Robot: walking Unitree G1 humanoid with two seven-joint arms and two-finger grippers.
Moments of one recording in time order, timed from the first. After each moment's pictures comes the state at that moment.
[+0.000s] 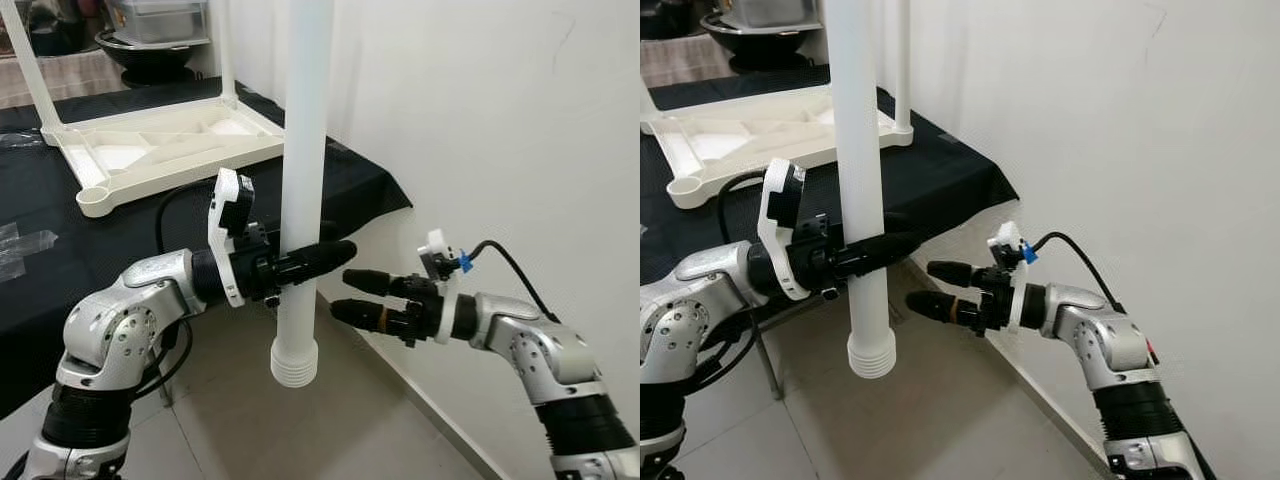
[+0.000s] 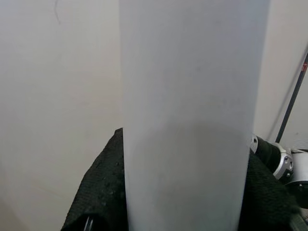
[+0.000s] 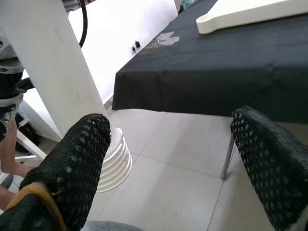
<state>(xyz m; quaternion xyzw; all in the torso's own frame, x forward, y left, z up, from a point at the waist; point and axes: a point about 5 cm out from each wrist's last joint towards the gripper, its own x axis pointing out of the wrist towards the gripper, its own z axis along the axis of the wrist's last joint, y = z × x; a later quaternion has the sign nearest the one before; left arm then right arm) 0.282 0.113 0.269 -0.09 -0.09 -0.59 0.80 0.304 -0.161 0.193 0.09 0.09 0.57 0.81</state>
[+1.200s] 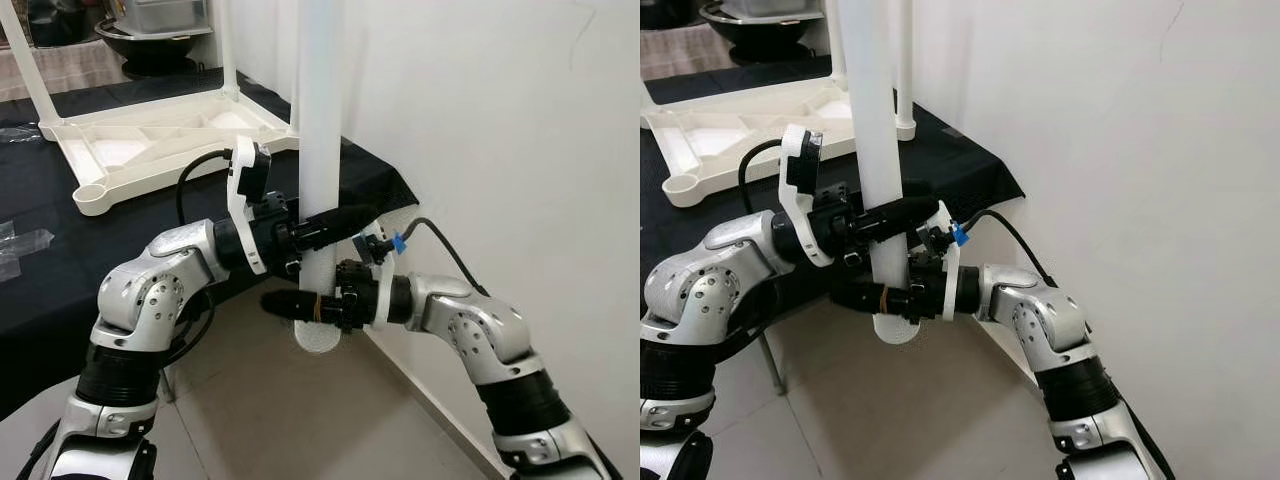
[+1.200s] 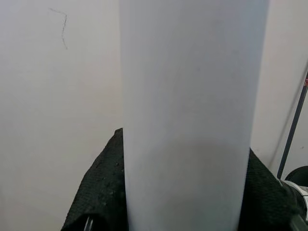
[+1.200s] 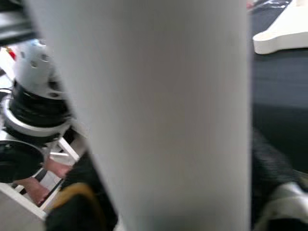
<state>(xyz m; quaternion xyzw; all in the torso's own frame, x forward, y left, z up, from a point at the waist) 0.300 0.094 0.287 -0.09 -0.13 -0.60 0.78 0.302 -0.079 0.216 0.09 0.07 0.64 0.76</state>
